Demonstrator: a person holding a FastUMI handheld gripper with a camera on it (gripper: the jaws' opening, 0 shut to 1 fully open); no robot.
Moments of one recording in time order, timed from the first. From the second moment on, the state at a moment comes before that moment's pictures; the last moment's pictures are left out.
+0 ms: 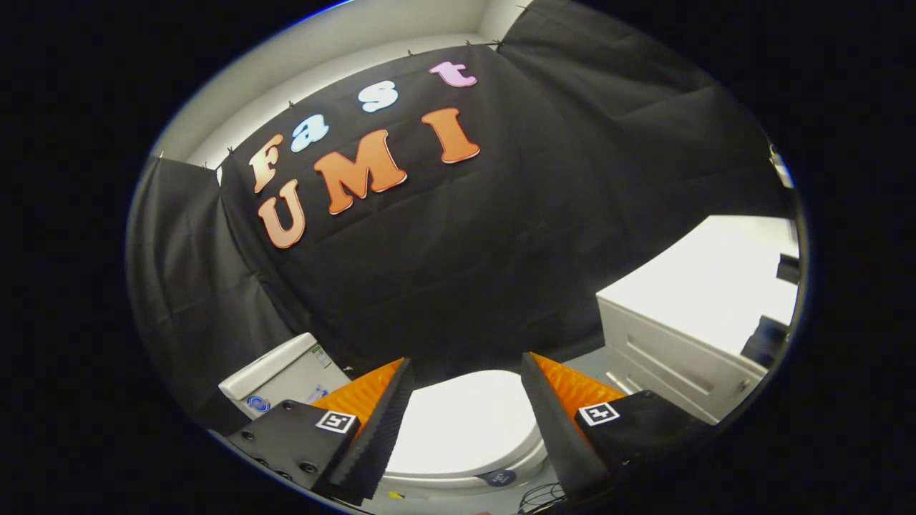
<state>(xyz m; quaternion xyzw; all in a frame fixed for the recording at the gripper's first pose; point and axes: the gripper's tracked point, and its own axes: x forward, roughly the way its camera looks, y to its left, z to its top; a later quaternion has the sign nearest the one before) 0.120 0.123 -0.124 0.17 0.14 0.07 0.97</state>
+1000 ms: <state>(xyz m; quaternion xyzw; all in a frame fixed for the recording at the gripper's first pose) 0.093 0.123 -0.342 0.34 0.35 0.10 0.87</state>
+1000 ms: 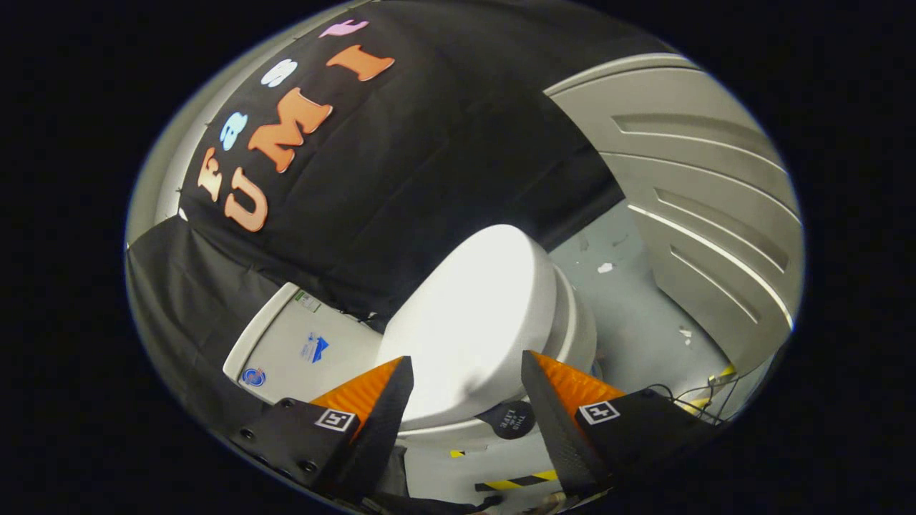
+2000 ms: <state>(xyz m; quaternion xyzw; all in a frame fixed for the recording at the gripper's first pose) 0.062 0.122 -0.411 0.49 0.43 0.05 0.76</state>
